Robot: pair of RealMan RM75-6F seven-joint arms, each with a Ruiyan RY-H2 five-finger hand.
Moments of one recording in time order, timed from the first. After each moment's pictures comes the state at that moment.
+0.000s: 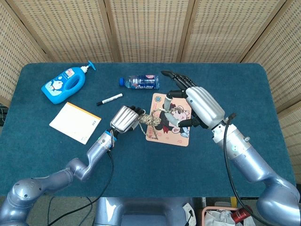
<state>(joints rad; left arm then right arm) -0.98 -1.90 -0.18 -0.84 1.44 1.00 0.13 0.84 -0.73 0.54 -2.16 -0.96 0.88 0.29</state>
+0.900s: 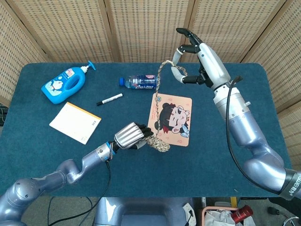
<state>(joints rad) -0.97 -1.86 0.02 -0.82 1.71 1.19 -0.30 1.02 -0.82 0.59 -1.89 -0.60 0.85 0.25</state>
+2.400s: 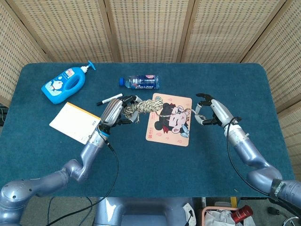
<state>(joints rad) -0.92 -1.84 -0.27 -0.96 1.40 1.20 -0.56 0.71 -1.17 0.32 -1.55 -1.09 0.72 0.47</state>
